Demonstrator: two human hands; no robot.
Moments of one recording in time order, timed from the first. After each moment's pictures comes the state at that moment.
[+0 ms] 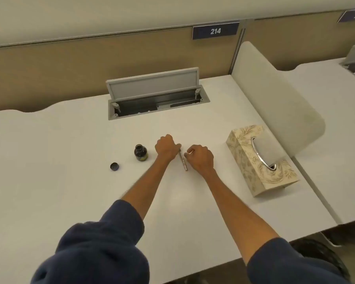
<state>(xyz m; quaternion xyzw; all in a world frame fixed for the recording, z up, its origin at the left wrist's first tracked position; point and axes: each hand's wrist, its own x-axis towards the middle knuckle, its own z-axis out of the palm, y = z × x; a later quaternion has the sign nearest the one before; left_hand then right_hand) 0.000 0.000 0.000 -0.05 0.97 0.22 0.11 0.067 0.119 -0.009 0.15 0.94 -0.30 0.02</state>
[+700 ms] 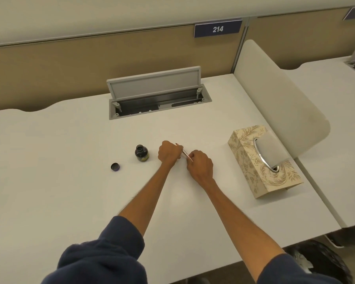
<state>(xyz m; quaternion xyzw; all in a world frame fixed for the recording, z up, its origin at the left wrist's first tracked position) 0.009 0.002 -0.018 -0.19 0.84 0.48 0.14 0.085 0.112 -0.034 0.12 0.96 -0.25 -0.03</state>
